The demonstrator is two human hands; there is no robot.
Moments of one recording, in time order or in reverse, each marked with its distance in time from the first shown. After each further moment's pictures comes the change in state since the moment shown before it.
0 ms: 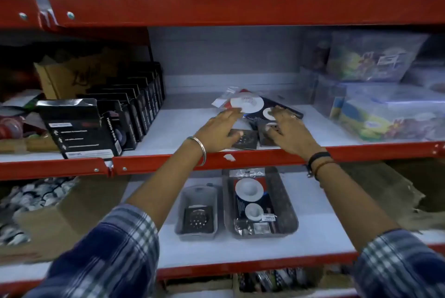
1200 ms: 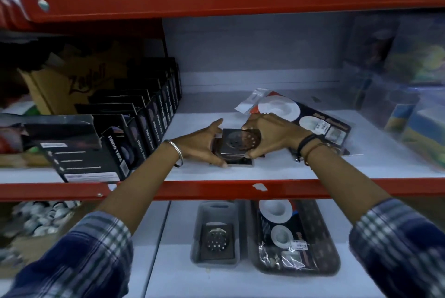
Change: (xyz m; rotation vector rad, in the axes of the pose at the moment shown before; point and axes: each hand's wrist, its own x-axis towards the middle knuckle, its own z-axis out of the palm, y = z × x) left_hand 0.001 -0.120 -0.011 -0.256 -0.470 -0.361; right_hand 0.115 -0.060 0.051 -0.051 -0.452 -0.329
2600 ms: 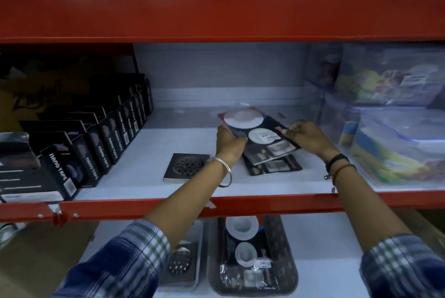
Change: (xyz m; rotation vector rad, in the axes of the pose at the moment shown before) left_hand 0.096 0.157 0.062 -0.971 0.649 -0.178; right_hand -0.085 0.146 -0.019 0.602 0.455 0.518
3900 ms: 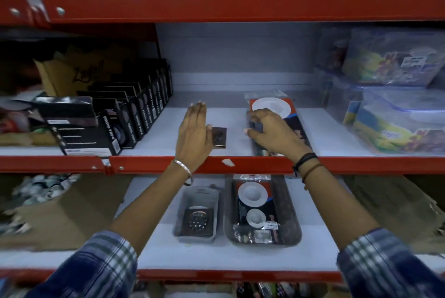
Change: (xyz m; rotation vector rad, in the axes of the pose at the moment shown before) left_hand -0.084 -0.030 -0.133 0.913 0.204 0.650; right_hand -0.112 -0.092 0.067 -0.279 -0.094 -0.345
